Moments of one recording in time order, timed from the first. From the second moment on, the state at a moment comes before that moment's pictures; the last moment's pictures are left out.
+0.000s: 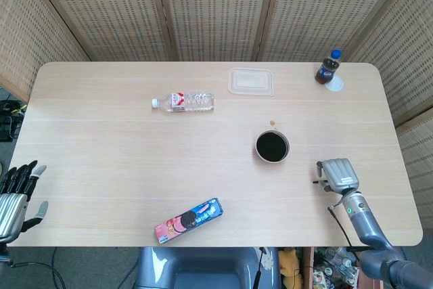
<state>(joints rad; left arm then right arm) -0.05 -1.16 0.02 -1.57 1.54 1.48 0.06 0.48 -1.49 0.06 -1.13 -1.23 0.91 -0.17</state>
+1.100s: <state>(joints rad) -0.06 -1.15 0.03 -1.58 1.54 1.46 0.07 0.49 -1.55 0.04 -1.03 -1.23 0.85 -0.22</state>
